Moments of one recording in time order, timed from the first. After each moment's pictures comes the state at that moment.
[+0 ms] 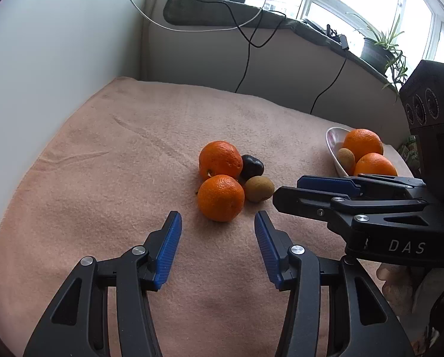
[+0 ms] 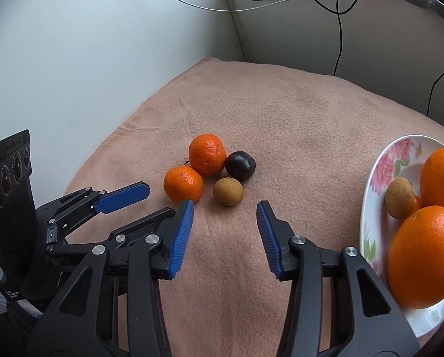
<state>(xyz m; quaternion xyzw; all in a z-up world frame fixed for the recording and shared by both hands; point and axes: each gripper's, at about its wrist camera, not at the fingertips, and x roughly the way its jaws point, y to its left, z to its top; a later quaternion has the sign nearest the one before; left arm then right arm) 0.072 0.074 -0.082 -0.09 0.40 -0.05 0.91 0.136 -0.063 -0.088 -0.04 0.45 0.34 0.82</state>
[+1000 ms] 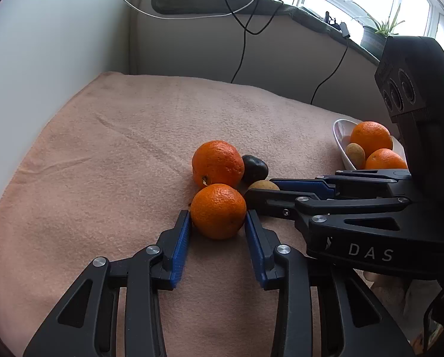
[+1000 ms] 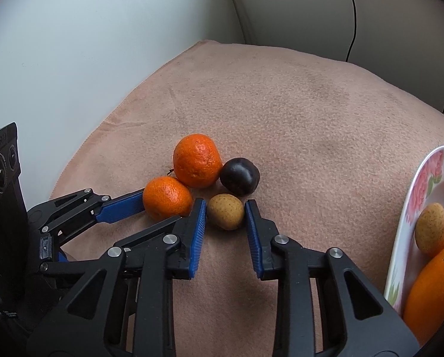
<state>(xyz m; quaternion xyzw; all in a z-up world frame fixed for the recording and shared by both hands) 0.092 0.073 -0.090 -0.07 0.41 -0.07 0.90 0.165 -0.035 -0.111 -0.05 0.48 0.35 0.80</state>
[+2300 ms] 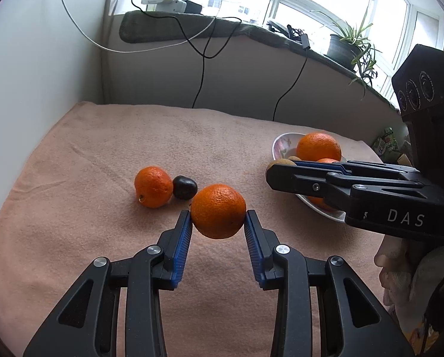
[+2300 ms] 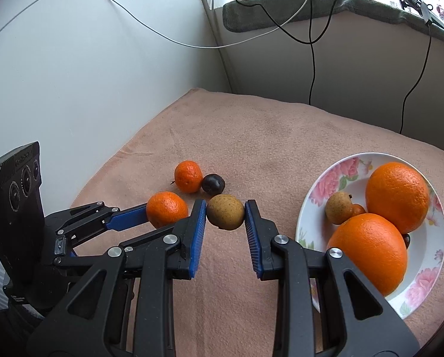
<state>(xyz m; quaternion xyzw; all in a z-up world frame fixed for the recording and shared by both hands) 0.067 0.028 -0.049 -0.07 0.38 -0.11 0.92 0.132 -0.121 -0.043 -0.01 0.41 0.34 0.85</state>
